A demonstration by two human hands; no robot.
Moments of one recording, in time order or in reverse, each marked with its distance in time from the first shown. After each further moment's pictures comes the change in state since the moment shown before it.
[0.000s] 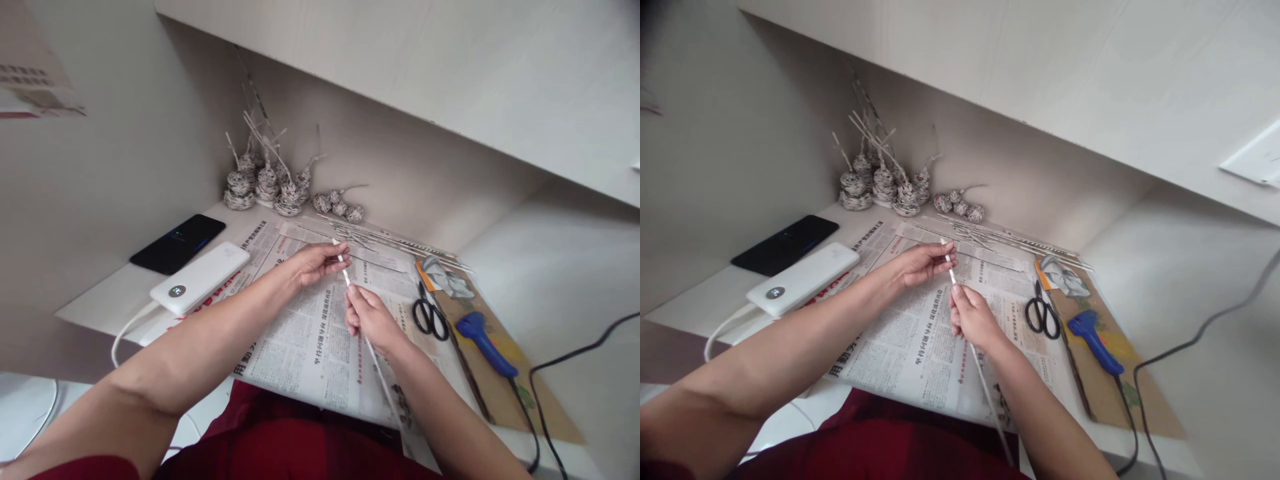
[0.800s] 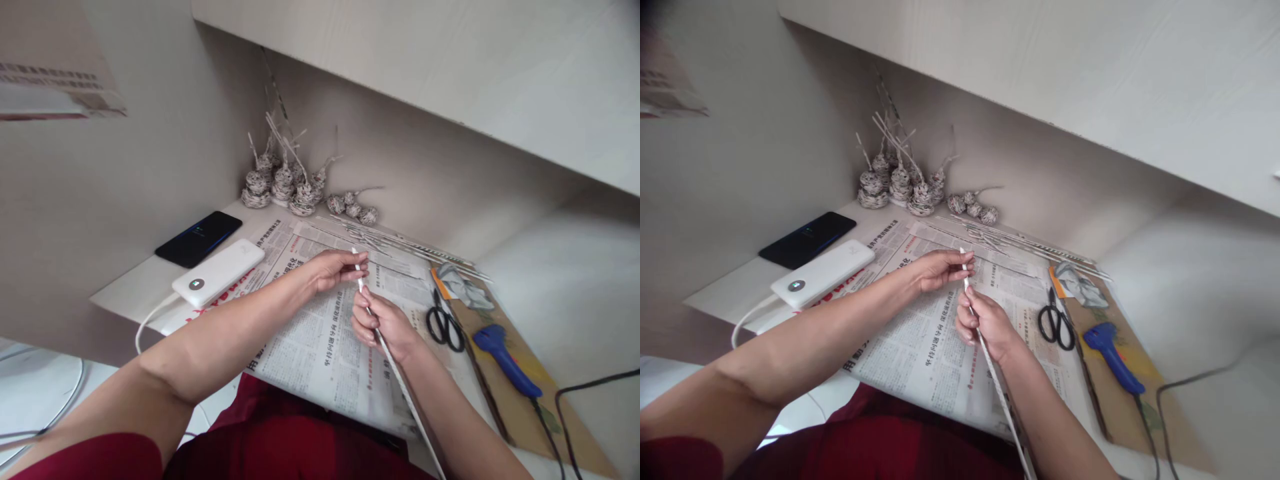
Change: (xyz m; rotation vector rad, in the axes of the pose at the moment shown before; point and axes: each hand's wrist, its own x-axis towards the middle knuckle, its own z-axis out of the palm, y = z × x) left_hand 0.000 -0.008 0.002 0.032 -0.001 -0.063; right_hand 0.003 -0.004 0.004 0.194 -0.168 0.132
